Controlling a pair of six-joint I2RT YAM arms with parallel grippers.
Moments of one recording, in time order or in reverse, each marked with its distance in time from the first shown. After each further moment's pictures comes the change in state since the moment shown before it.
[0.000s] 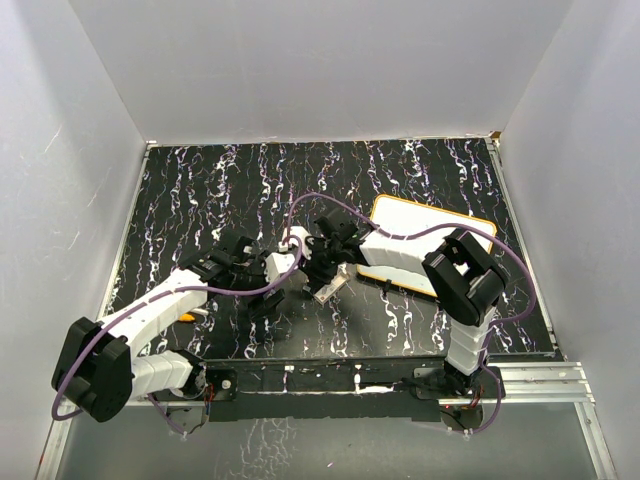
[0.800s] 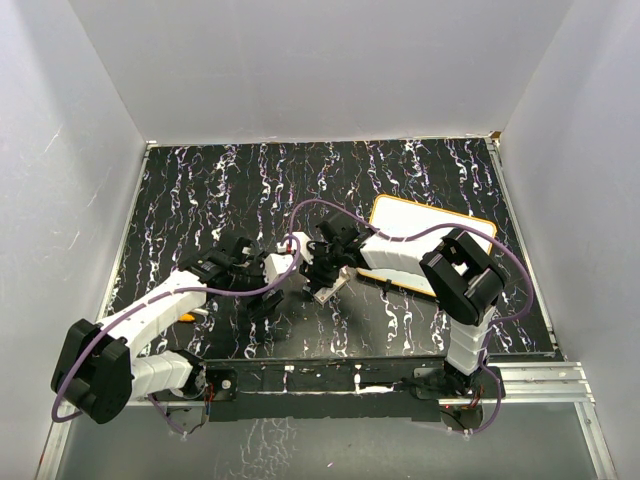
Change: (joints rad) left arm 0.009 -0.009 -0.010 0.000 0.007 -0.004; right arm 0.000 0.006 -0.052 0.047 -0.018 -0.055
